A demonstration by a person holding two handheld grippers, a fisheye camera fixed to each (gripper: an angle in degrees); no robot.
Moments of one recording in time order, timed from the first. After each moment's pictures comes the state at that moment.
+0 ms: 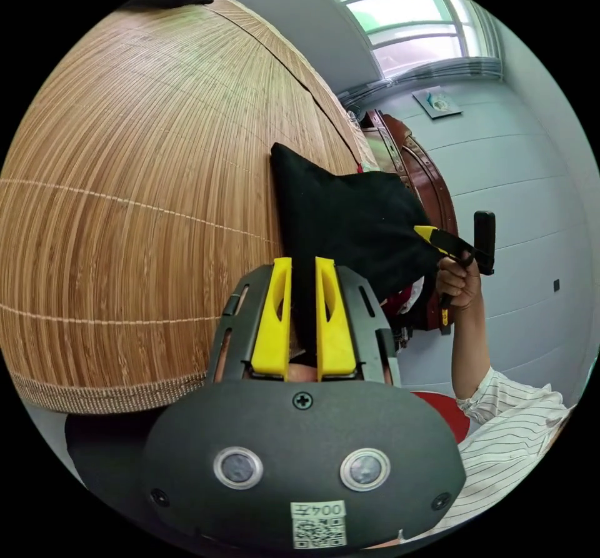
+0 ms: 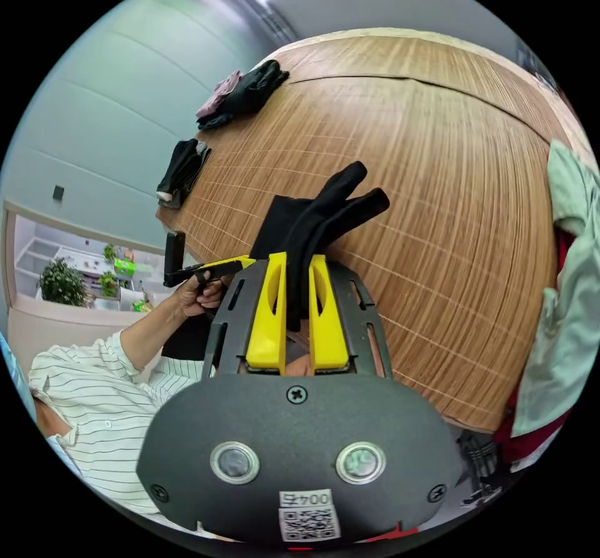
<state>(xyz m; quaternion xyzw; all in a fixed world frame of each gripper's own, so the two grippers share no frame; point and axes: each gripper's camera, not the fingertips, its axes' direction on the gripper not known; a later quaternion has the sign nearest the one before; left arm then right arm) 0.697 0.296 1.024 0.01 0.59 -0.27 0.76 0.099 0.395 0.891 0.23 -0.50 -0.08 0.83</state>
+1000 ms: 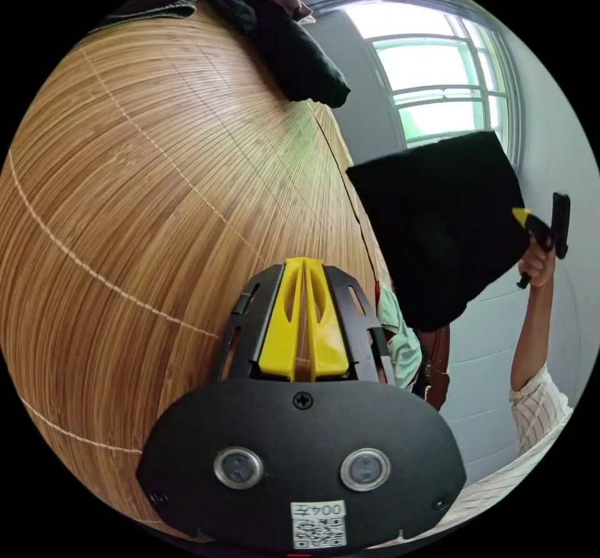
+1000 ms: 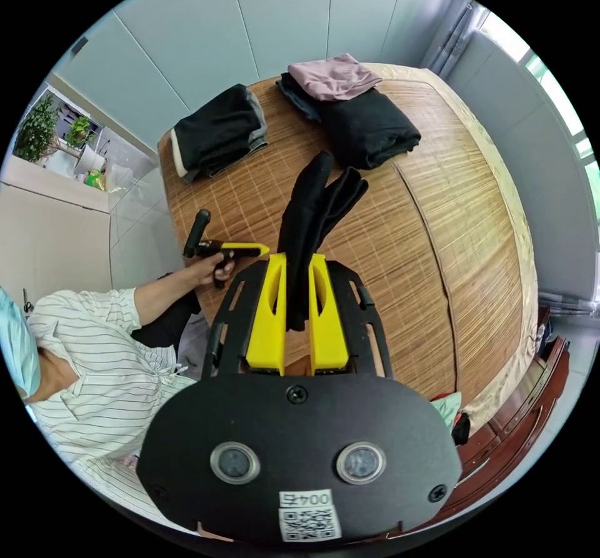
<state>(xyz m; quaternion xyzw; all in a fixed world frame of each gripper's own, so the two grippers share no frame) 0.535 0.295 1.186 0.07 0.52 -0.44 0.73 -0.425 0.146 0.397 0.27 -0.24 -0.36 0.86</state>
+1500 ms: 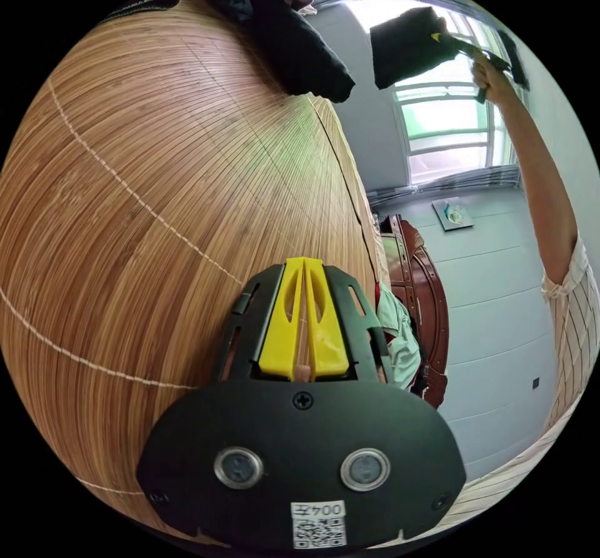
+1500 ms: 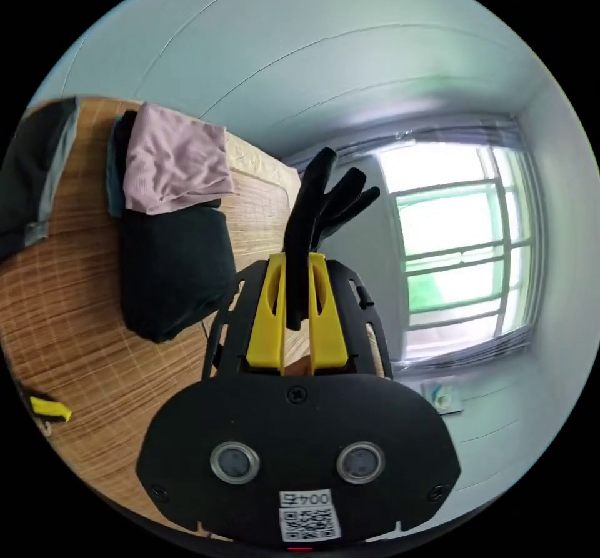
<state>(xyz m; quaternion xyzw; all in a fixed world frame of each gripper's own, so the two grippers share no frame) 0.525 0.281 1.211 0.07 0.53 -0.44 0.72 -0.664 -0.019 0.186 0.53 0.21 -0.21 0.79</state>
